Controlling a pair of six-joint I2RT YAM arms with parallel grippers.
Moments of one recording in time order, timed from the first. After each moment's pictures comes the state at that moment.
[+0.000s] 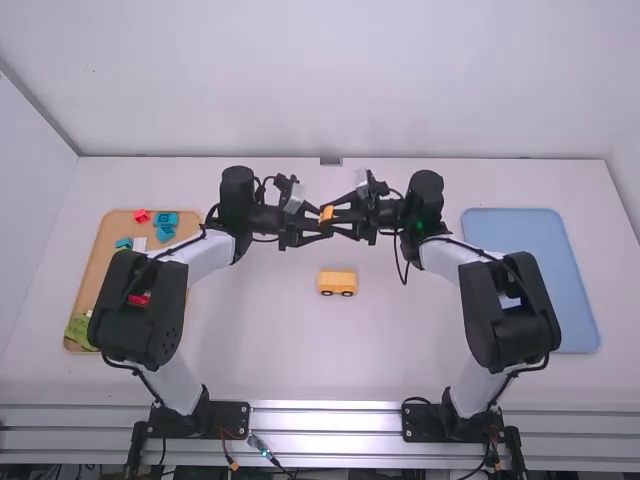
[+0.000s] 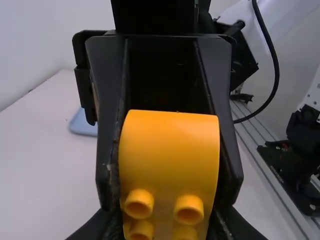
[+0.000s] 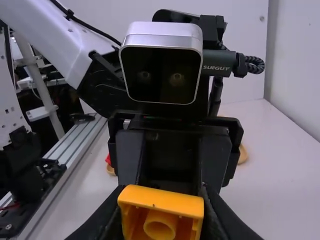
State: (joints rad) left arm -0.19 1.77 0.98 0.49 1.39 0.17; right arm 0.26 1.82 0.95 0.90 -1.39 0.15
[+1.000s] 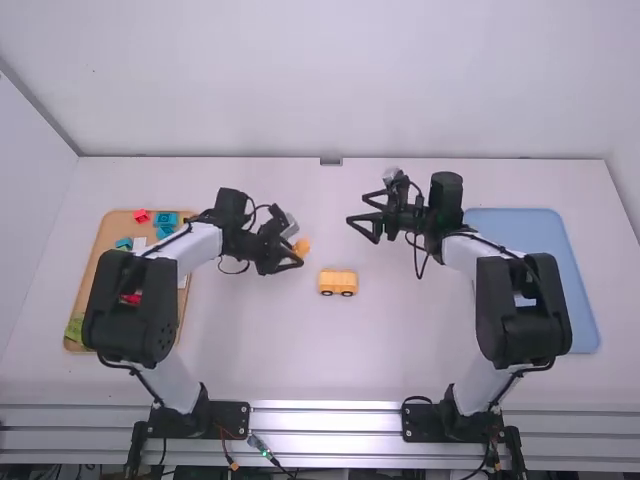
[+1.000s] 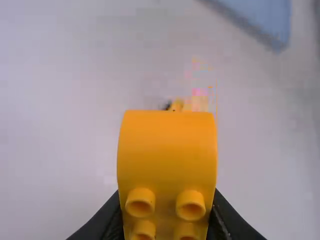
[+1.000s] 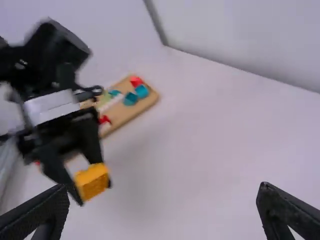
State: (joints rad) left arm -0.13 1.77 1.05 -0.55 0.80 0.78; right arm 0.11 1.82 0.95 0.35 -1.07 -0.07
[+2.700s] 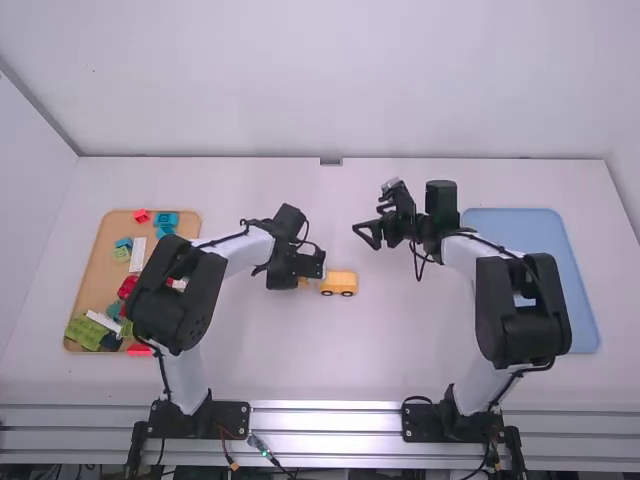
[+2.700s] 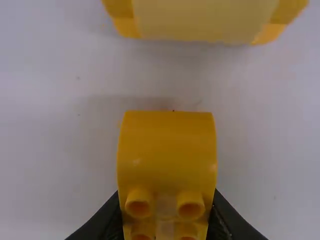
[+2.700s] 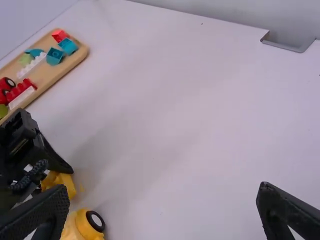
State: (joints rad) left arm -0.38 1.92 1.11 -0.59 0.07 1.12; right arm 0.11 1.82 0.95 0.14 -0.82 -0.21
